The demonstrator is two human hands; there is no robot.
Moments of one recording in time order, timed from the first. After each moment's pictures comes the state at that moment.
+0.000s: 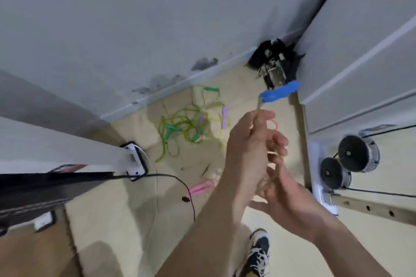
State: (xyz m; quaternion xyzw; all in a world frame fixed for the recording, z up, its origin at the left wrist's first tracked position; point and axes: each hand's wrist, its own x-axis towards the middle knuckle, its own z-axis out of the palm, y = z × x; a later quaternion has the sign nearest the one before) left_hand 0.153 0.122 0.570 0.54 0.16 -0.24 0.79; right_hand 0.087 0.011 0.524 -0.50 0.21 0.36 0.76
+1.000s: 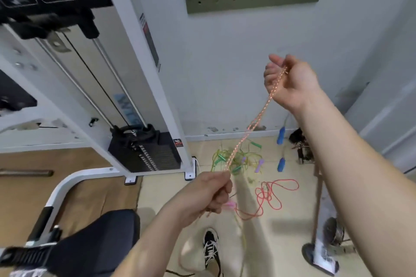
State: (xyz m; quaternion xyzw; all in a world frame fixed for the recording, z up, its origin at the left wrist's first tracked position) left_hand -0.188 0.193 0.864 0.65 0.17 -0.20 0.71; right_hand 0.033 0.060 0.961 -0.37 0.08 0.24 0.89
